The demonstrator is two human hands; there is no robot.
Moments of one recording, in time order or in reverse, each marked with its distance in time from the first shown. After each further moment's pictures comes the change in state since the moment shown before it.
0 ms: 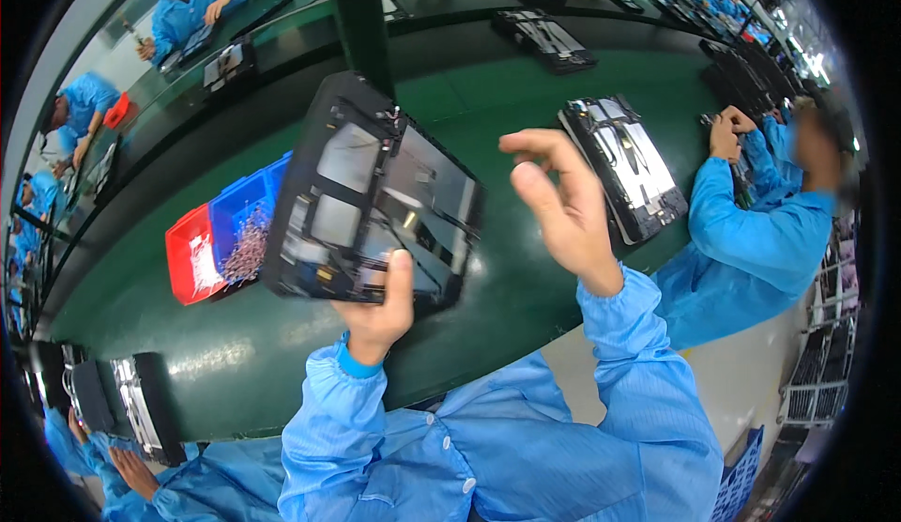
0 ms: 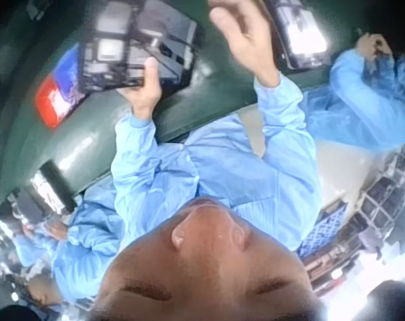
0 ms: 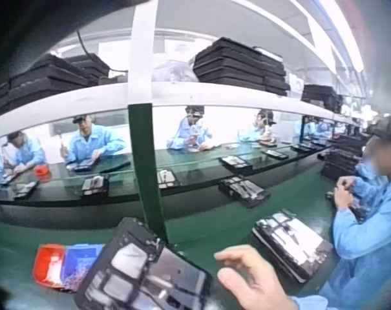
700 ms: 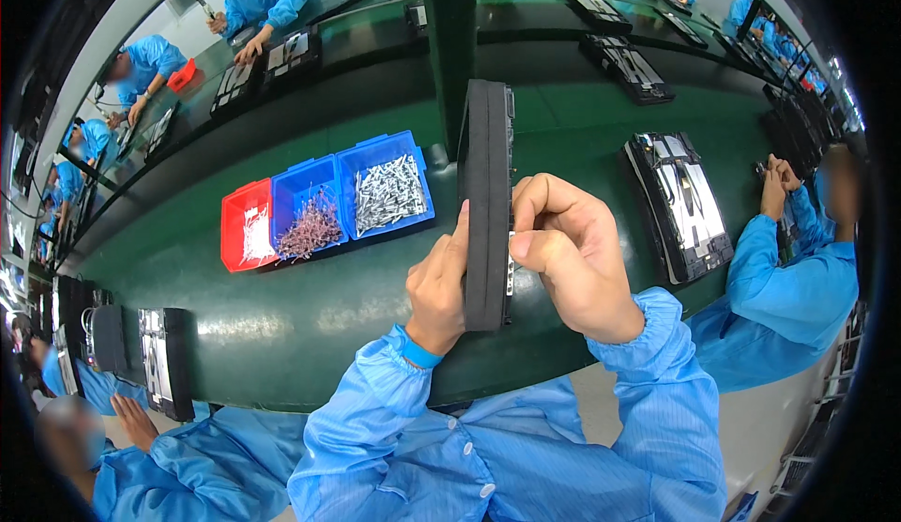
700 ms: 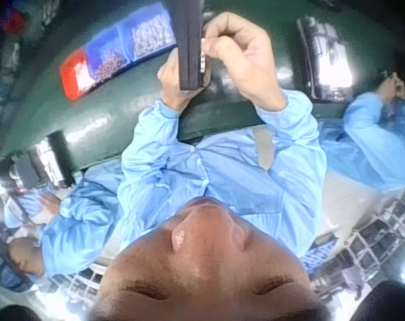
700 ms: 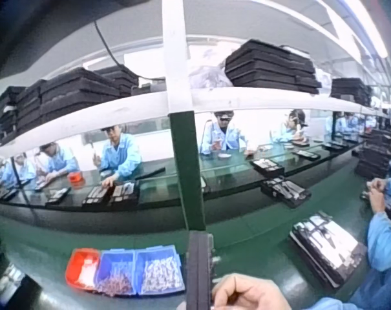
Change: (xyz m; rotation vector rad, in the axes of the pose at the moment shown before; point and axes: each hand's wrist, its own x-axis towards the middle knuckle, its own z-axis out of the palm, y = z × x) left_hand 0.021 0.002 0.015 0.585 -0.085 0.653; right_hand 0.010 -0.062 0.048 0.766 -0.279 0.293
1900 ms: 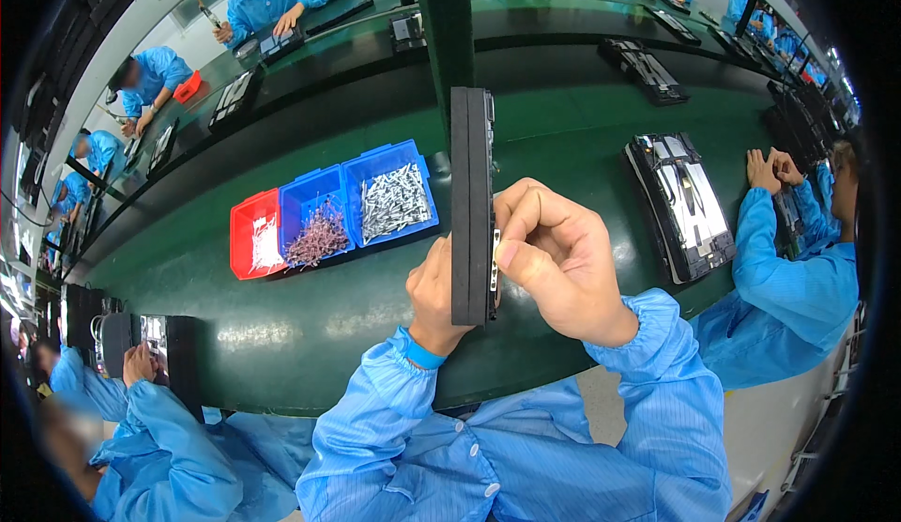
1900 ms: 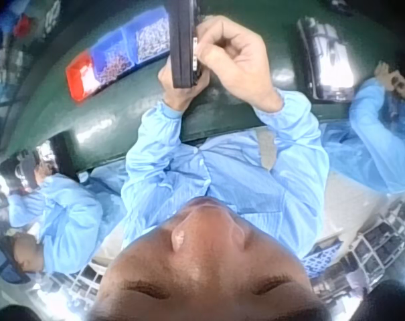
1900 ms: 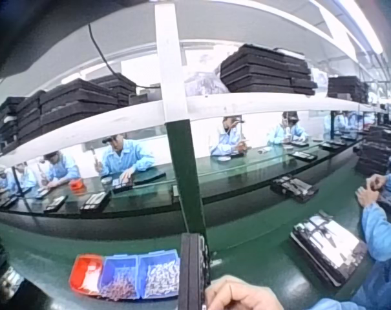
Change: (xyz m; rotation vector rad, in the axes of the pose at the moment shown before) left_hand -0.002 -0.003 -0.007 -0.119 -0.079 -0.079; right_hand -0.001 0.009 0.004 -0.061 -0.053 -0.153
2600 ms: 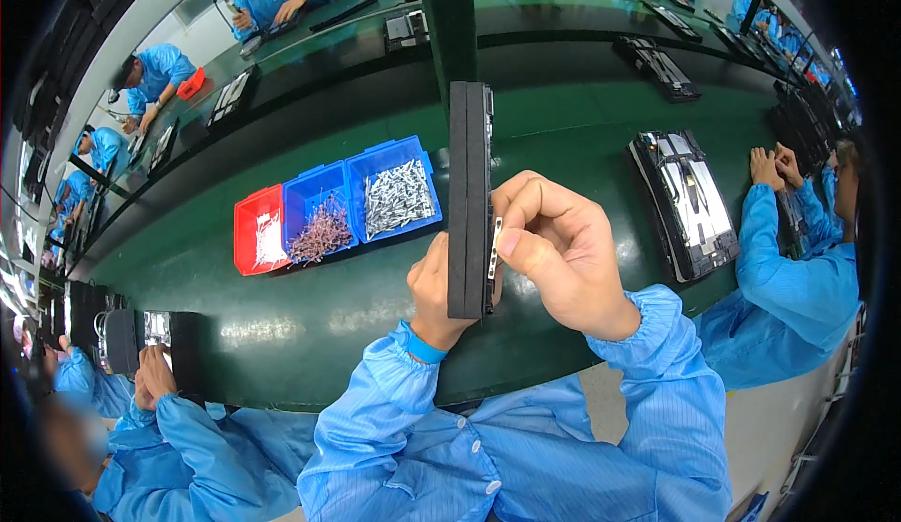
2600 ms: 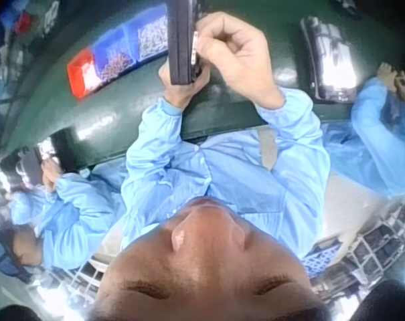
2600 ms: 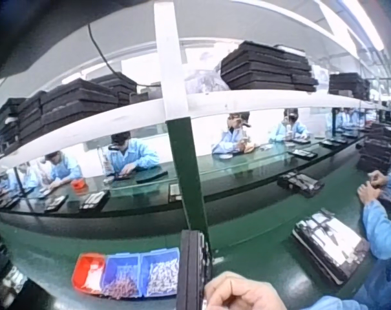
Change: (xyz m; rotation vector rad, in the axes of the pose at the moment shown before) left_hand 0.003 -0.006 0.011 -0.092 0.063 -0.026; right_hand 0.003 0.002 -0.002 0.028 -0.014 -0.001
